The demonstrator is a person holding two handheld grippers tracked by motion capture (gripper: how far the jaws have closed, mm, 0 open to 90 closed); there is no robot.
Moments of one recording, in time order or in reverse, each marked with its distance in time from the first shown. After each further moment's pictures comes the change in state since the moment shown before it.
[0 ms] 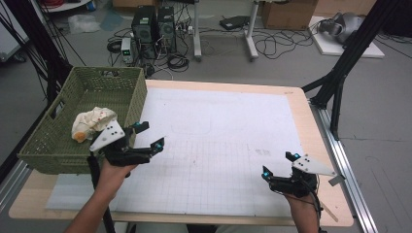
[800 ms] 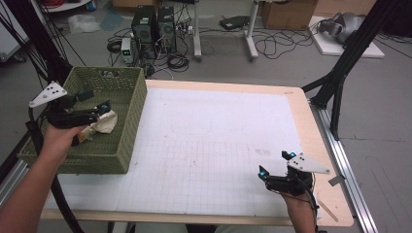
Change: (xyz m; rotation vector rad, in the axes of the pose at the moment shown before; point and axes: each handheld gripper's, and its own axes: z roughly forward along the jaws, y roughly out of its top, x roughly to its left) left arm 0.131 0.052 -0.056 0.085 0.262 0.001; right arm 0.005 0.002 0.008 0.018 0.008 -0.019
